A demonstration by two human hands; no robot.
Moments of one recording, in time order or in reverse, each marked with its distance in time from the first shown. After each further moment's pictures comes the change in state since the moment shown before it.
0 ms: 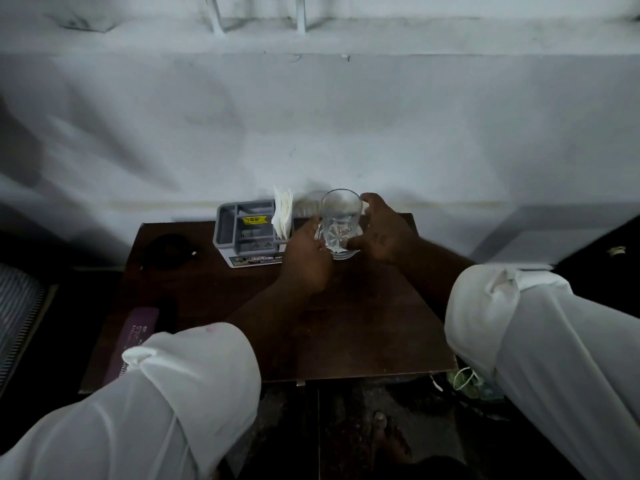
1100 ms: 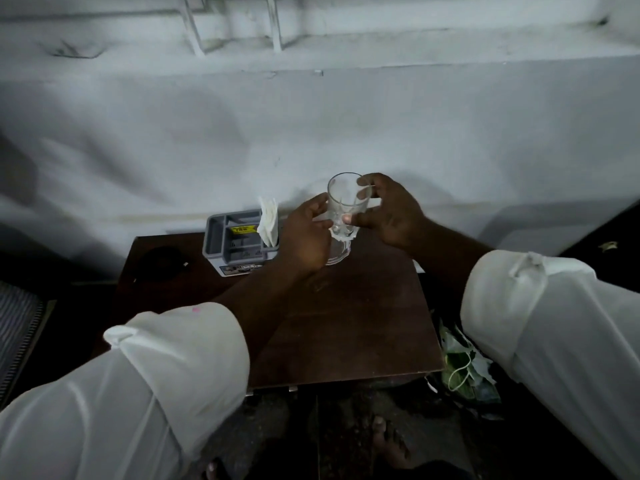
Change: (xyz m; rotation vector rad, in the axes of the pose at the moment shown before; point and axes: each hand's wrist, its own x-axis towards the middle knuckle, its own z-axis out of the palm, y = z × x) left_hand 0.016 0.053 0.013 -0.141 0.010 -0.067; right_hand -0.004 0.001 -0.048 0.167 0.142 -0.161
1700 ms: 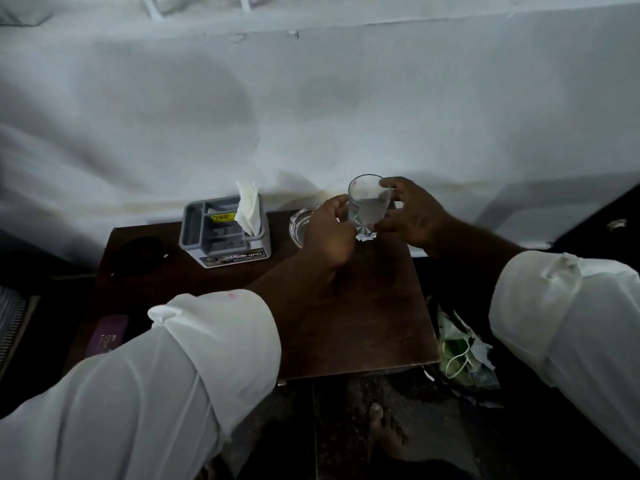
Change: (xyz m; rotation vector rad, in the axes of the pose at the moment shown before) left_hand 0.016 -0.035 0.062 0.043 -0.007 -0.066; right_hand -0.010 0.056 -0.030 0.078 -0.067 0.175
